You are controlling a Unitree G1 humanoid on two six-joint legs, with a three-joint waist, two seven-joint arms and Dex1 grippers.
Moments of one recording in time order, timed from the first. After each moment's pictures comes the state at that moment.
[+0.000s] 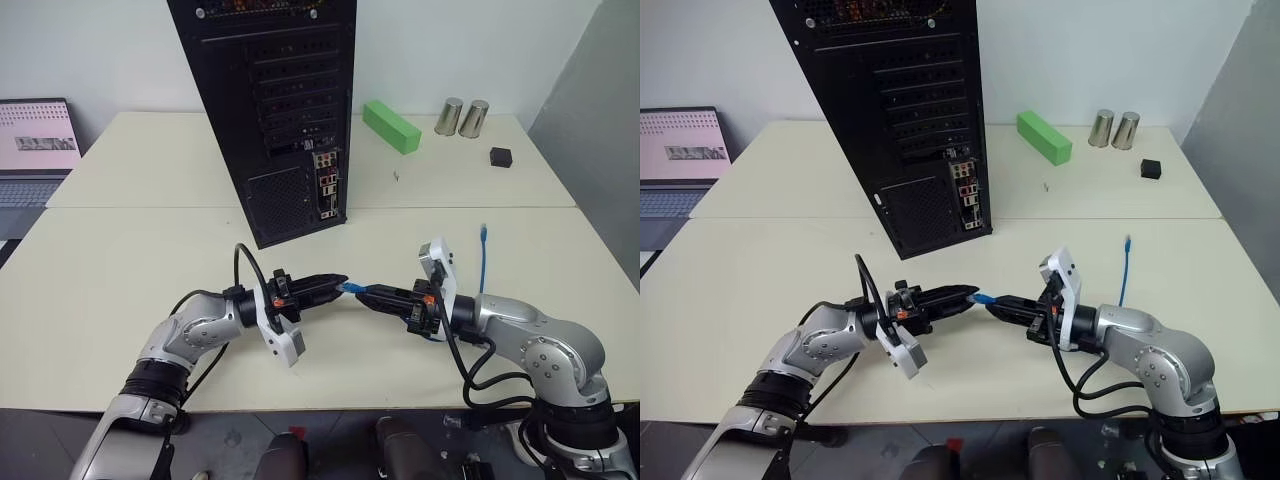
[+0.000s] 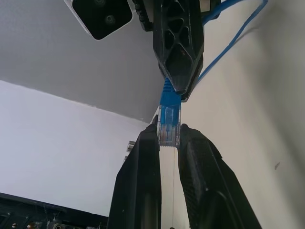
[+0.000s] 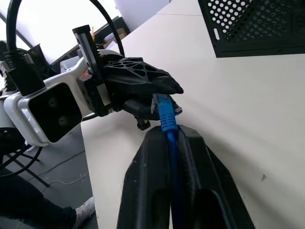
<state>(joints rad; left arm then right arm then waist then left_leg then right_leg) -0.44 0.55 -0.15 0.39 0.50 -1.21 -0.38 -0.31 -0.41 0.01 -0.48 0.77 1.01 0.65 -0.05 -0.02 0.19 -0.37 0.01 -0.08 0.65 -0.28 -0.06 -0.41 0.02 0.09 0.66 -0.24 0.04</state>
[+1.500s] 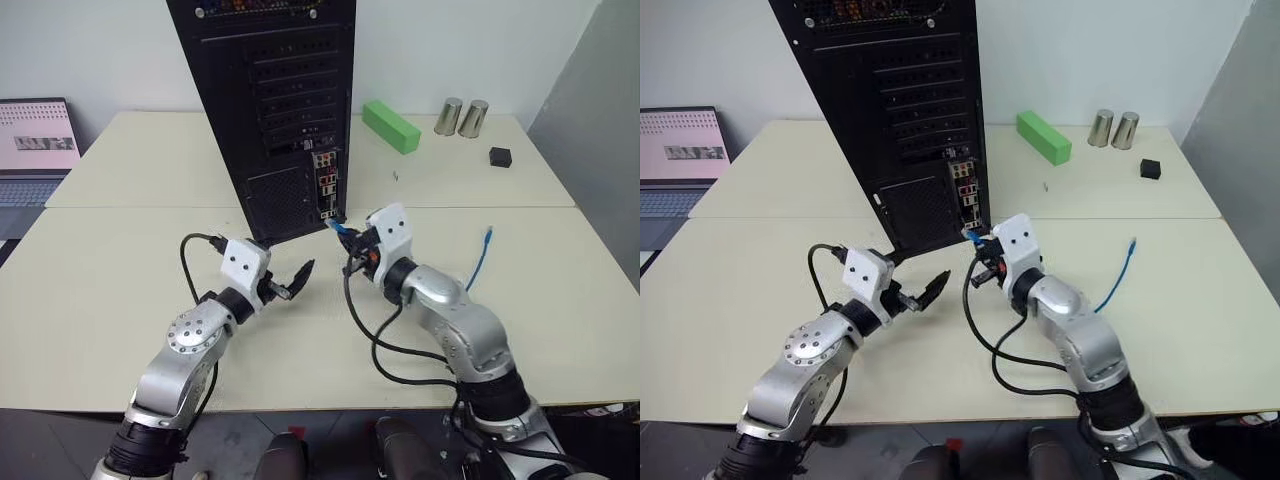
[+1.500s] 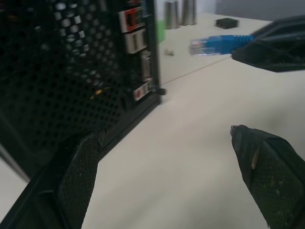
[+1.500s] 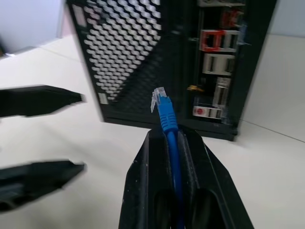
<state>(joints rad) -0.16 0.48 -0.07 -0.30 -0.34 0.32 -0.30 -0.49 -0.07 0.27 -0.21 0.20 0.63 0.15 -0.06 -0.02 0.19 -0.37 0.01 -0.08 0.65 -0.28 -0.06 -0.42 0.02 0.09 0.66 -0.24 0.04</state>
